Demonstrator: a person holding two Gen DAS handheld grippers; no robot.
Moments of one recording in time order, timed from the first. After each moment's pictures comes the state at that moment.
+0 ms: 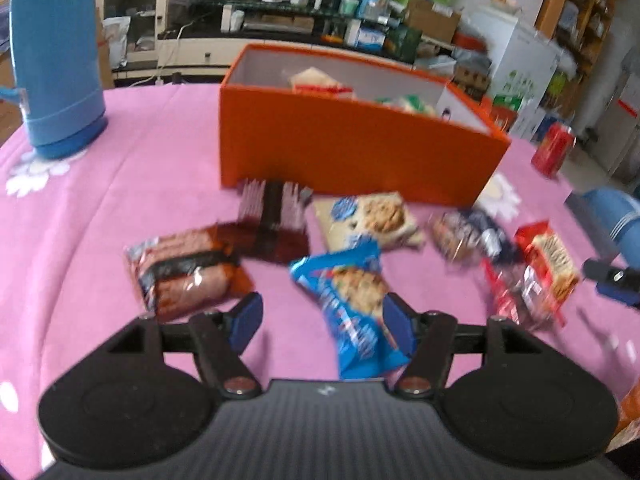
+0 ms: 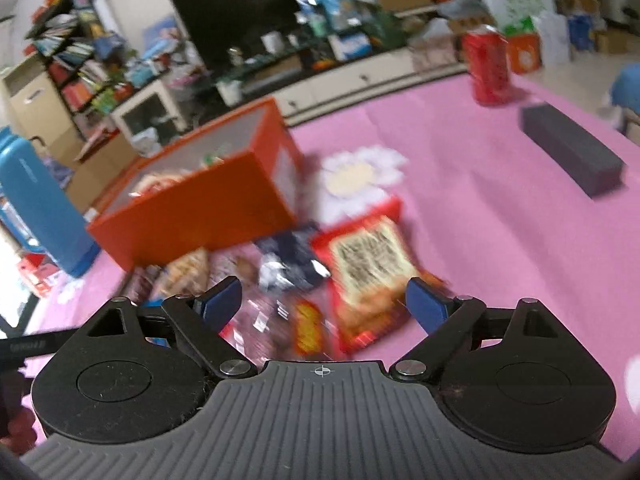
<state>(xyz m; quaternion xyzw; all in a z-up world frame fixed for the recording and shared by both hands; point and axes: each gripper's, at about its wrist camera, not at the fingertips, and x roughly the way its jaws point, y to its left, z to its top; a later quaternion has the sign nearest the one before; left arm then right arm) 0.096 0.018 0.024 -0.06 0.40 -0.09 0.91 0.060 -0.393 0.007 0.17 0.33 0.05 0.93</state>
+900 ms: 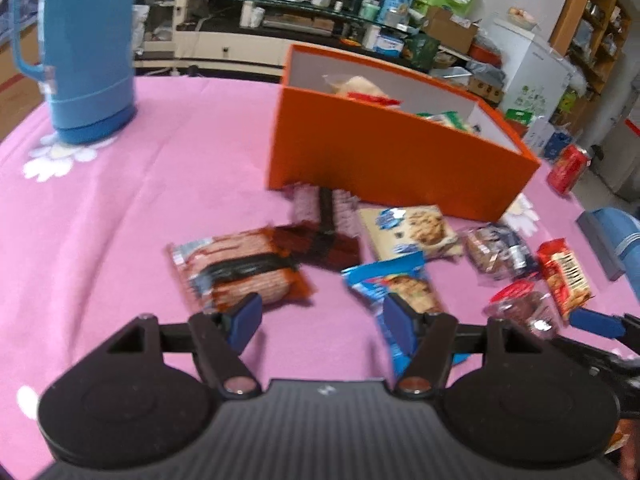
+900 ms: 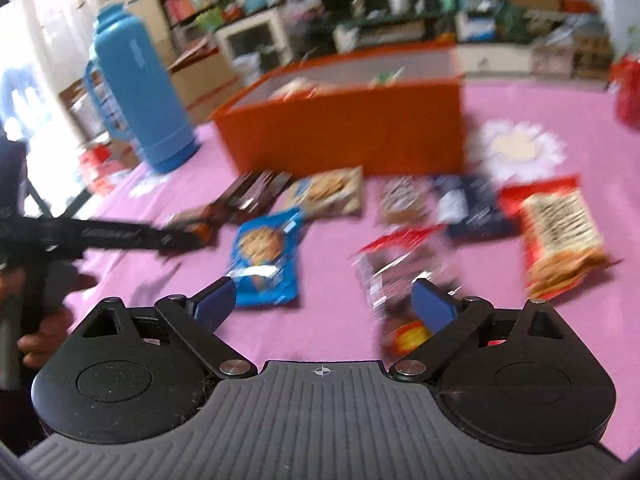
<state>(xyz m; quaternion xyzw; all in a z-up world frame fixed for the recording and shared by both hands) 0.106 0.057 0.028 -0.10 0.40 -0.09 0.91 0.046 -0.271 0.011 0.06 0.34 0.18 0.92</state>
